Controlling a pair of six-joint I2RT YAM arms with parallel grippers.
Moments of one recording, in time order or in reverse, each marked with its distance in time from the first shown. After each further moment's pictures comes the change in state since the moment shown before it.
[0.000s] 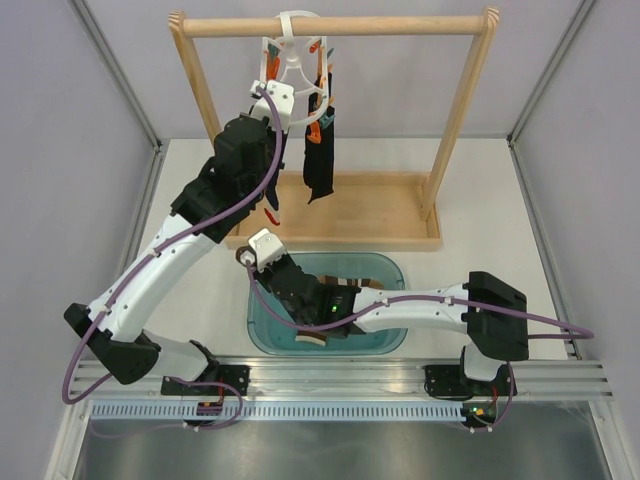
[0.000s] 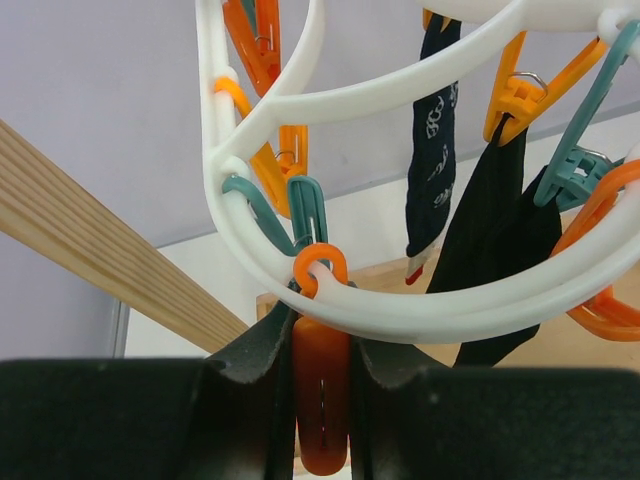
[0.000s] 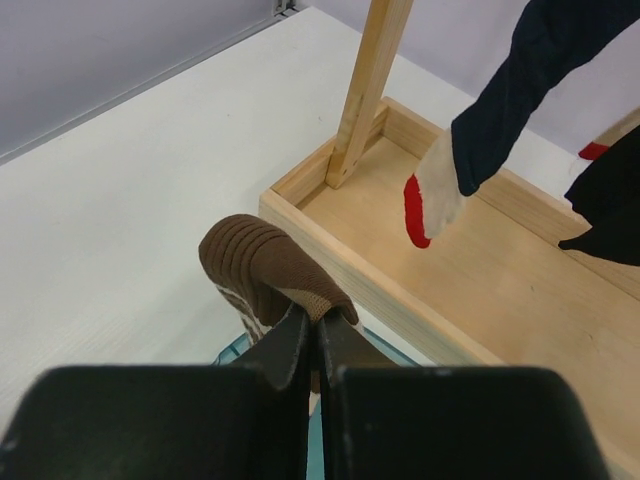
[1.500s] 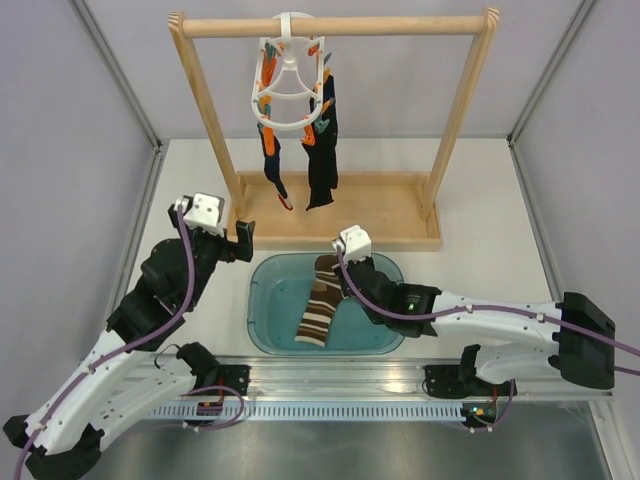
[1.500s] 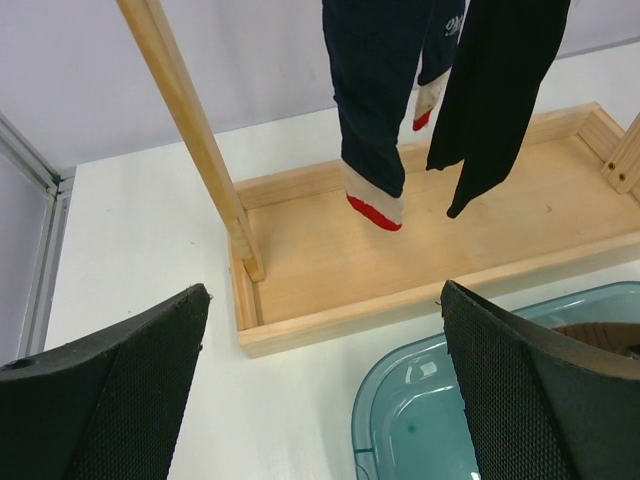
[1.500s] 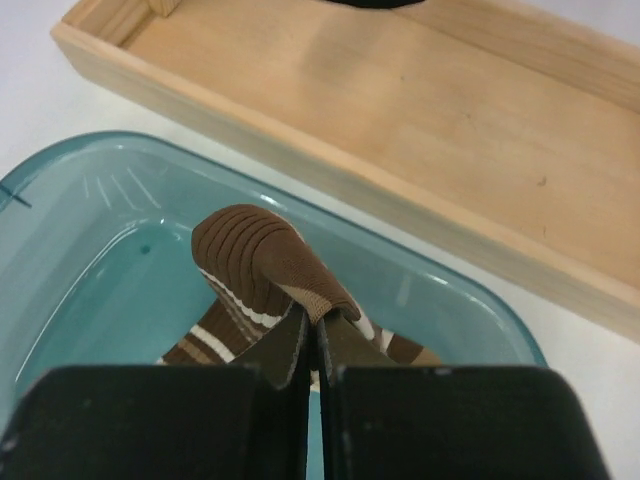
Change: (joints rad) left arm 0.002 -0.748 -0.764 0.051 0.102 -0.138; right arm -0.156 -0.472 -0.428 -0.353 -0.007 0.327
